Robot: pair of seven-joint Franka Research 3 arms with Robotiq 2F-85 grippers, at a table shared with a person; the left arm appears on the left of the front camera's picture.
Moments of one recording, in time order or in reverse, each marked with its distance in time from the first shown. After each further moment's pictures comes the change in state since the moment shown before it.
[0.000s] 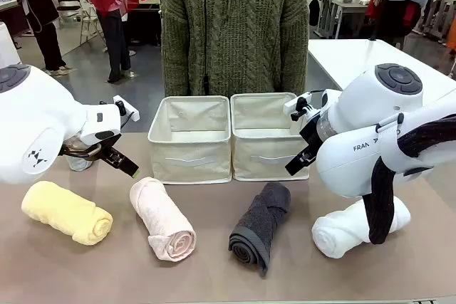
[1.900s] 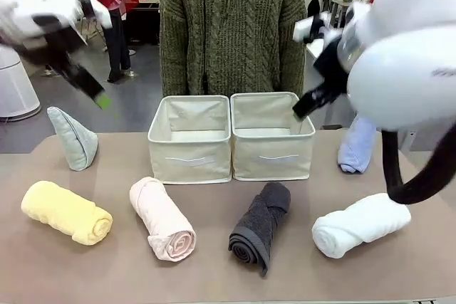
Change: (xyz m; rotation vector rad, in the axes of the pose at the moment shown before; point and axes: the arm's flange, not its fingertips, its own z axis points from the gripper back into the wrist) left arm 0.088 0.022 0.237 -0.047 0.009 -0.160; right arm 0.066 0.028 0.207 -0.065 -0.082 -0.007
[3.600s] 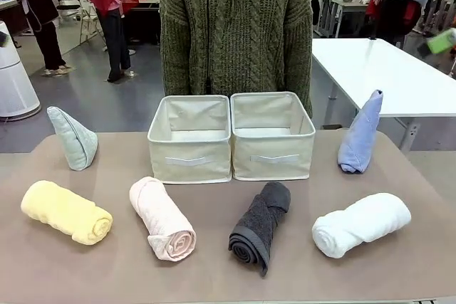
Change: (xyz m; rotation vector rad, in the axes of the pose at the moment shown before) left arm -0.123 0.196 0.054 -0.728 -0.434 -0.166; right arm -0.092 -0.260 0.061 0.743 -0.206 -0.001
